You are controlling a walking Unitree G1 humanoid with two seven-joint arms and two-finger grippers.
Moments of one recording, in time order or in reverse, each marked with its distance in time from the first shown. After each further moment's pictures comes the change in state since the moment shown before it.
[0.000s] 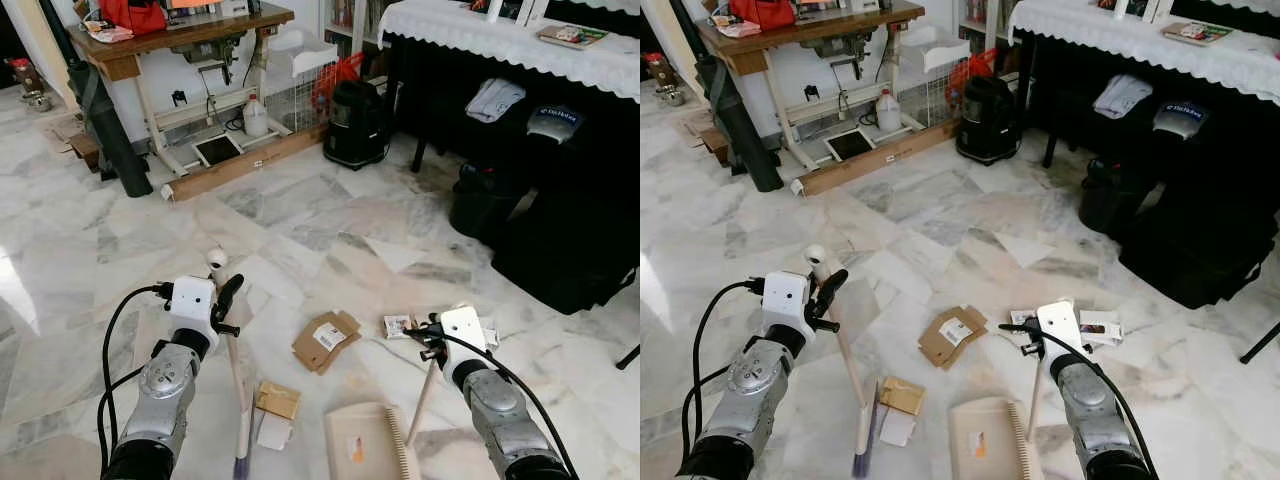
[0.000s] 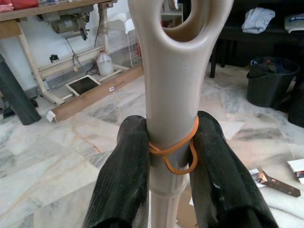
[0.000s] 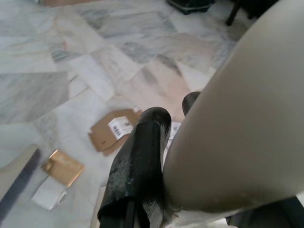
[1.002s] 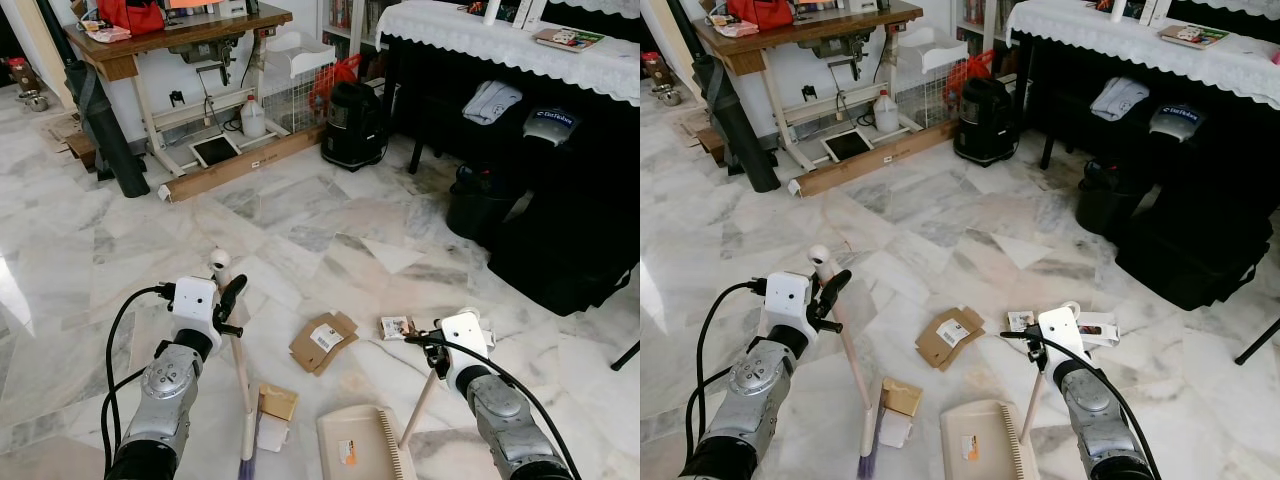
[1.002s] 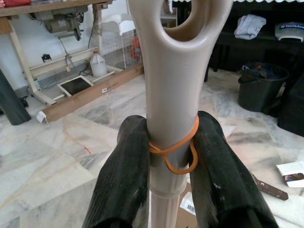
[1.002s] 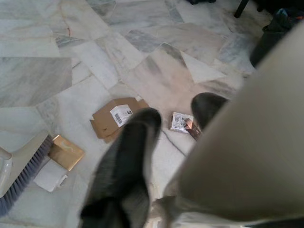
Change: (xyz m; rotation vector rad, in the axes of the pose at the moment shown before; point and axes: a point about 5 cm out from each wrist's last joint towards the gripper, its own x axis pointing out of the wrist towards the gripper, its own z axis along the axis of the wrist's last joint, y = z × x) left arm 0.000 -0.004 0.000 -0.028 -0.005 -0.016; right arm -0.006 0.003 -0.013 -0.019 0.054 0.064
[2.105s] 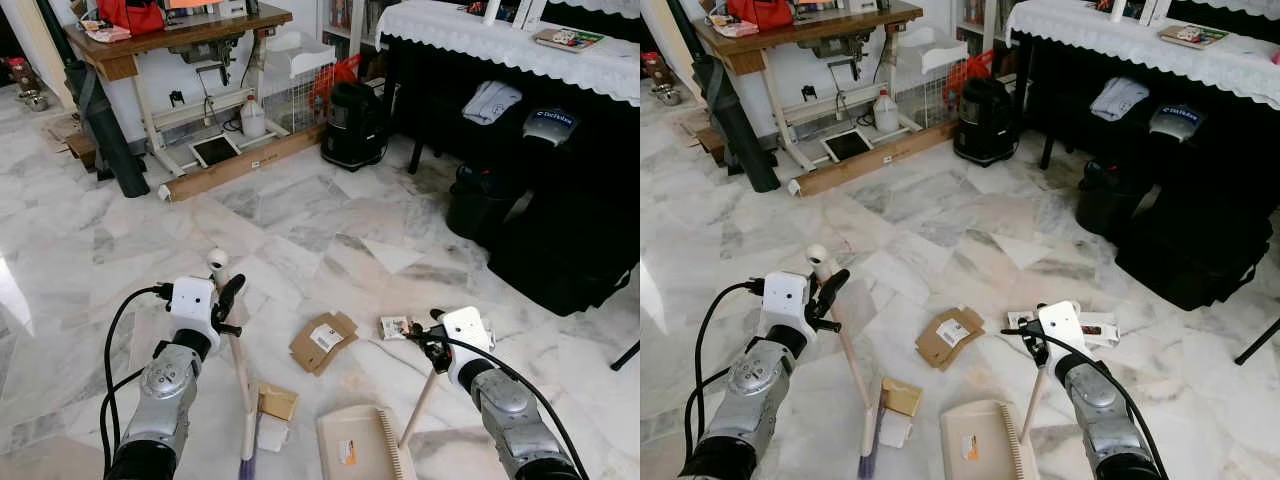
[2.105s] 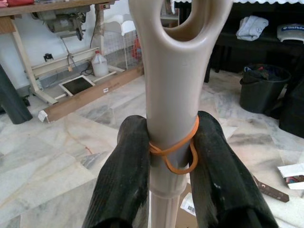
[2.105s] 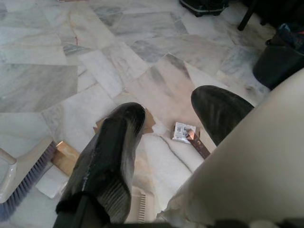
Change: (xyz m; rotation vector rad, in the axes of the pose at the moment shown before) left arm 0.000 0.002 0.000 -0.006 -0.002 0.010; right arm -0.001 -0.004 0.010 -0.019 -0.065 0.061
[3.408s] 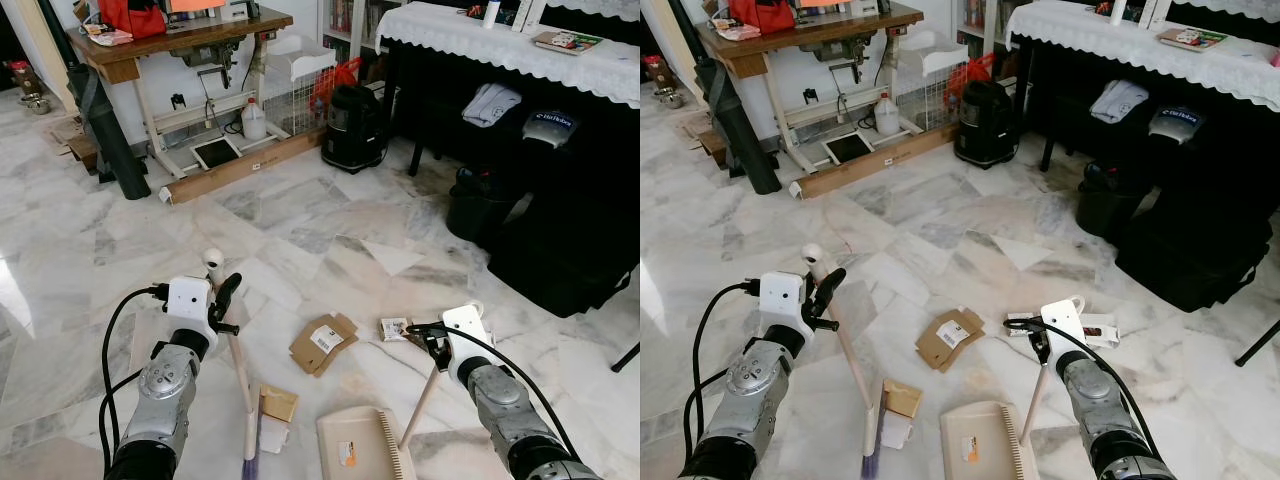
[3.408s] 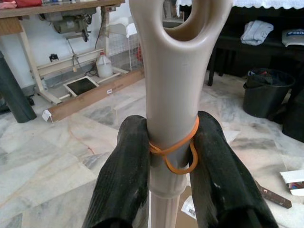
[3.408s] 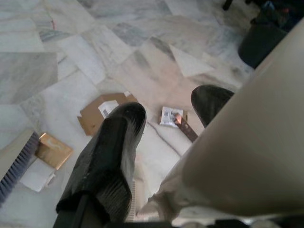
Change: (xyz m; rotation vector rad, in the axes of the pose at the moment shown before) left arm 0.000 0.002 0.000 -0.015 -0.003 0.021; right arm 0.013 -0.009 -0.008 0.003 0.070 -0.073
